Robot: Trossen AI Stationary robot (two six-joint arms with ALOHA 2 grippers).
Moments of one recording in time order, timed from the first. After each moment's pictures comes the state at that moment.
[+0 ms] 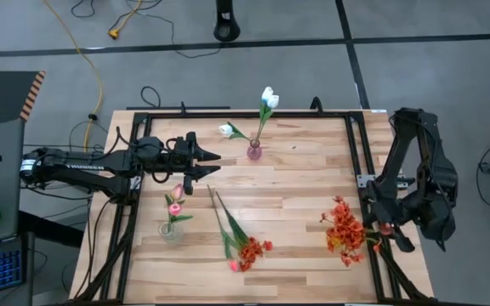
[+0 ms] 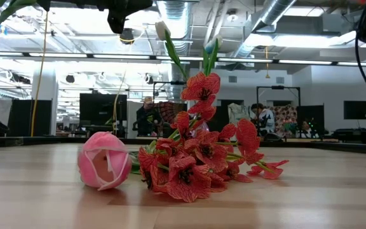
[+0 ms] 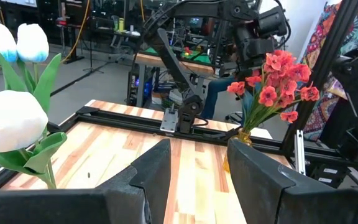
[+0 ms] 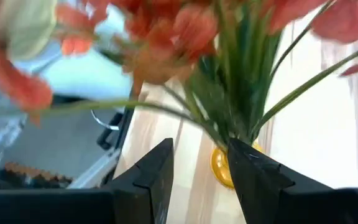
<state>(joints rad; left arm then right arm) 0.09 0.97 0.68 0.26 0.04 -0.17 1.40 0.82 0.99 -1.13 0.57 1.07</state>
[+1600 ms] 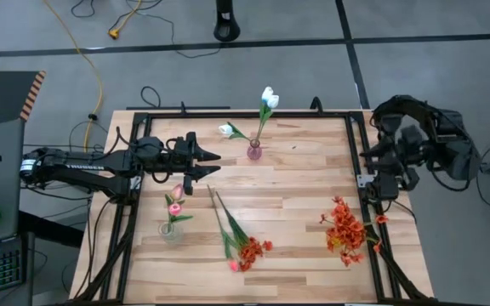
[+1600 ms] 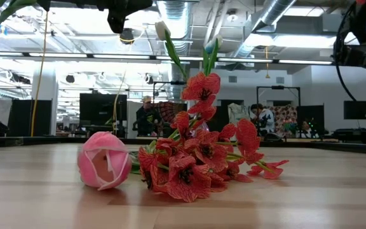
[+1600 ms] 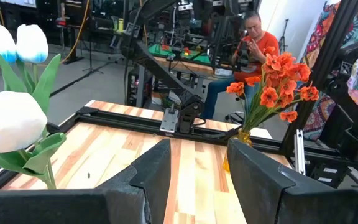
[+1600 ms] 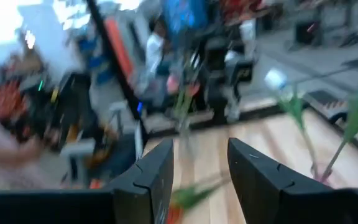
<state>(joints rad) 0.09 0.97 0.68 0.26 0.04 -0.17 1.60 0.58 1.25 -1.41 1.51 1.04</state>
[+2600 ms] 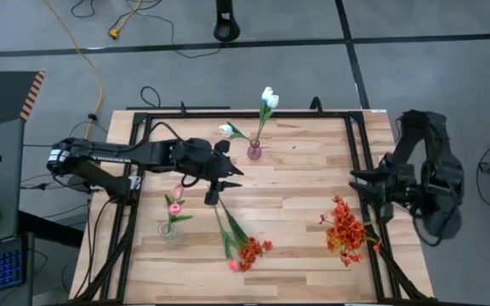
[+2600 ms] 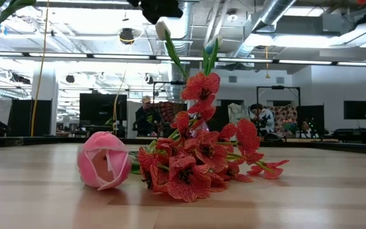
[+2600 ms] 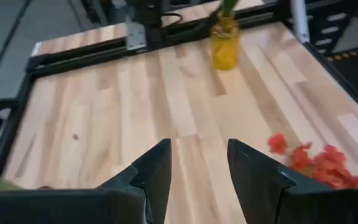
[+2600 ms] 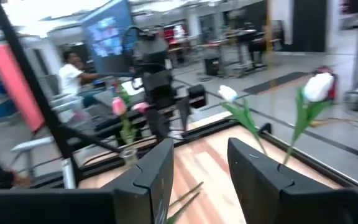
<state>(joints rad) 0.01 1.38 1.20 -0.36 0.08 0.20 1.22 0.90 1.14 -1.05 1.55 1.04</state>
